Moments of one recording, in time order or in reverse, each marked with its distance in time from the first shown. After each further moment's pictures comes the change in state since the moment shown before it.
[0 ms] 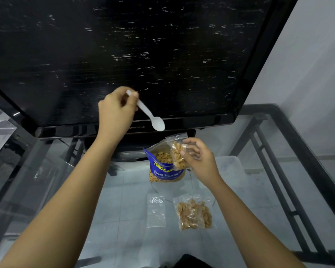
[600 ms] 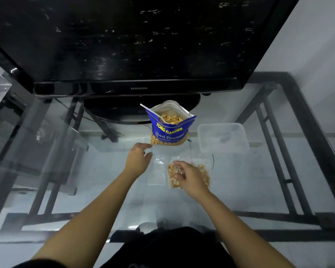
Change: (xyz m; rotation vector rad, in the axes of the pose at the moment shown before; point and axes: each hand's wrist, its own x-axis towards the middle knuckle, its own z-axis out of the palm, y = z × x) left_hand -0.172 -0.154 0.068 0.337 -0.483 -0.307; right_hand -0.103 0.095 0.041 -0.413 -0.274 0.311
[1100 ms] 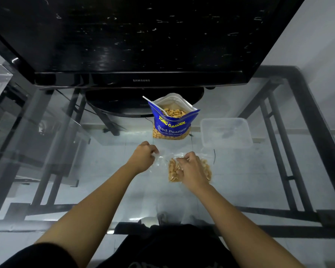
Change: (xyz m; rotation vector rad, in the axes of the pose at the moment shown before) left_hand -0.001 -0.006 0.005 0.205 -0.245 0.116; right_hand 0.011 0.009 0.008 -0.547 -0.002 -0.076
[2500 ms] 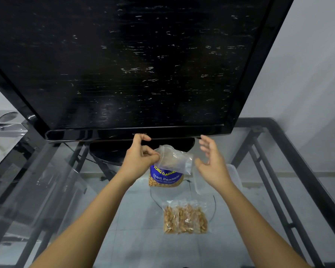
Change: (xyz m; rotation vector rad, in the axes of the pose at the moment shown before) left_hand -0.017 0.097 -0.139 -0.778 0.297 0.074; right_hand 0.013 -0.017 -0.177 0.804 0.416 -0.085
